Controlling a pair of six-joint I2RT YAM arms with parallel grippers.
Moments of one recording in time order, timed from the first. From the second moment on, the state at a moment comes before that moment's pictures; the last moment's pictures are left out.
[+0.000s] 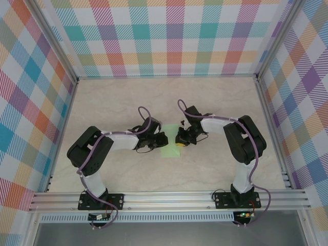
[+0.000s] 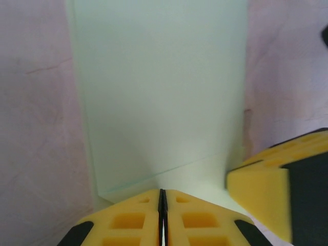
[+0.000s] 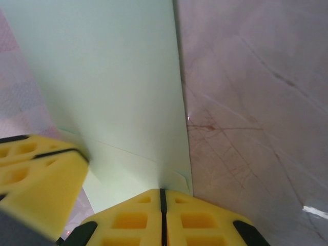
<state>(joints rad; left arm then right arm) -0.66 1.79 0.85 0.02 0.27 -0.80 0.53 1.90 1.08 -0.48 -0.55 0.66</state>
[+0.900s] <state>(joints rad) -0.67 1.80 0.92 -0.09 0.24 -0.85 0.60 1.78 0.97 -0.38 -0.67 0.60</state>
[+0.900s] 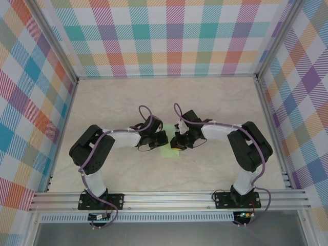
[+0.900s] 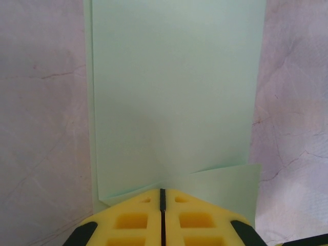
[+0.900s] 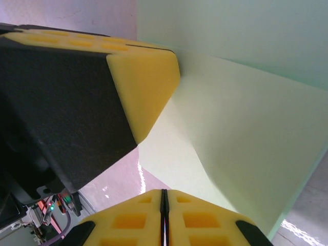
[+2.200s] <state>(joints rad) -0.67 1.81 0.93 -0.11 0.23 -0.87 0.59 1.78 0.90 -0.42 -0.59 0.49</state>
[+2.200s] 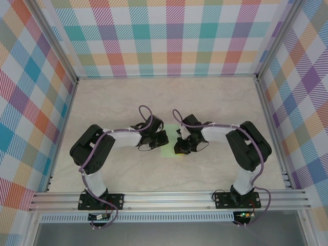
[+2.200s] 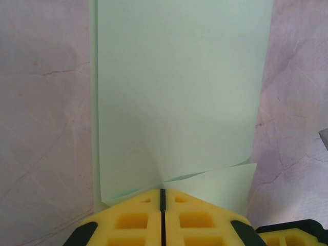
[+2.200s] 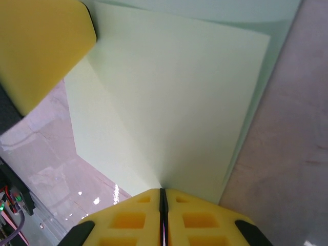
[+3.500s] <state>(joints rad) -0.68 1.82 0.96 -0.14 0.26 -0.86 0.57 1.76 0.89 -0.44 -0.56 0.55</state>
